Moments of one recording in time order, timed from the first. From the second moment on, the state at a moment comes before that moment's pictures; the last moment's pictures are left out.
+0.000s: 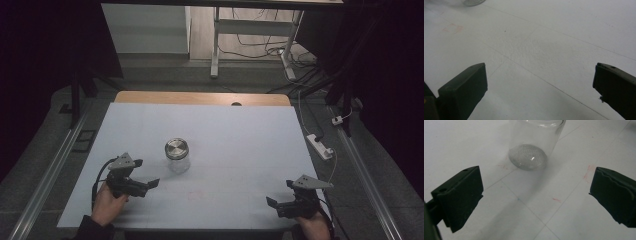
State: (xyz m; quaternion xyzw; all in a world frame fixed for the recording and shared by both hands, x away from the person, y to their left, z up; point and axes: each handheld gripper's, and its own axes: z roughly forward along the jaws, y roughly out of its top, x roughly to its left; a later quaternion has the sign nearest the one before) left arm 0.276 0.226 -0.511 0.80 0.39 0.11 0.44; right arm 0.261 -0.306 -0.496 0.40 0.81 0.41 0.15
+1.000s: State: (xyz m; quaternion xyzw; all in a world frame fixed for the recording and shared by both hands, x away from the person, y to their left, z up) left arm 0.342 0.177 -0.512 0.83 0.35 0.11 0.43; right arm 0.262 -0.306 -0.496 0.40 0.81 0.41 0.14
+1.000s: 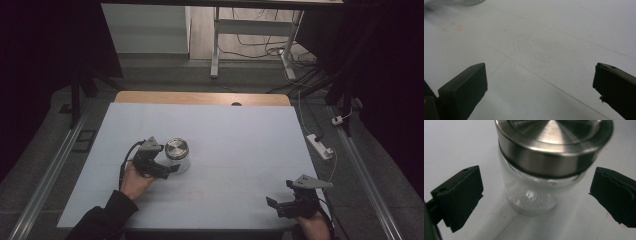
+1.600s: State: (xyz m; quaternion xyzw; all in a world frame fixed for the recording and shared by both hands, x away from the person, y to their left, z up) left arm 0.360 0.155 -0.519 0.85 0.32 0.12 0.41; right arm 0.262 -0.306 -0.496 0.40 0.81 0.41 0.14
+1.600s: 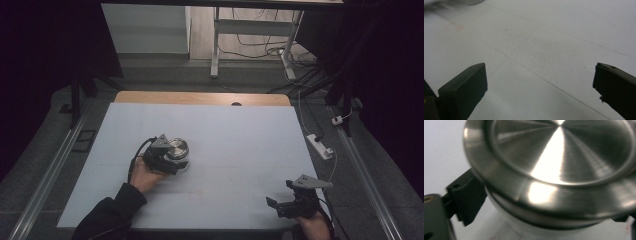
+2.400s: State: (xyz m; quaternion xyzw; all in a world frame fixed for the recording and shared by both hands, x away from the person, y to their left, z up) left arm 0.357 0.161 -0.506 0.84 0.33 0.13 0.41; right arm 0.262 -0.306 -0.496 0.39 0.81 0.41 0.15
